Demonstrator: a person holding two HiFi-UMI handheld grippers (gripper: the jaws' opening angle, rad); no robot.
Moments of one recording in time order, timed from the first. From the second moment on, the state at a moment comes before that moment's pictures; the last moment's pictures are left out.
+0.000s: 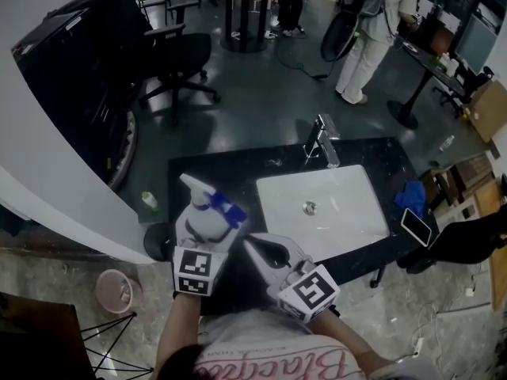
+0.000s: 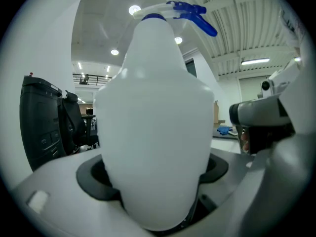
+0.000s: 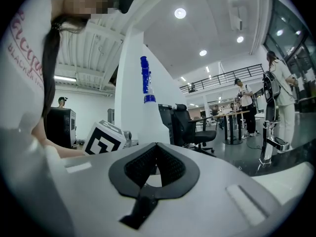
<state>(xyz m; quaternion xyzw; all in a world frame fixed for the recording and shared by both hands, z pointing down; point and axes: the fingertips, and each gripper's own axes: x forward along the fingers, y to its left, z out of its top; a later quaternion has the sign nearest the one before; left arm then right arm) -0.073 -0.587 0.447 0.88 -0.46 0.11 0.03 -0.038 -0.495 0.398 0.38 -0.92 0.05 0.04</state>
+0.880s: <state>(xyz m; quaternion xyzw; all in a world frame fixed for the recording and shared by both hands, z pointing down) -0.093 -0.551 0.299 0.89 -0.45 0.06 -0.01 -0.036 -0.522 0.310 0.40 -0.92 -0.02 0.00</state>
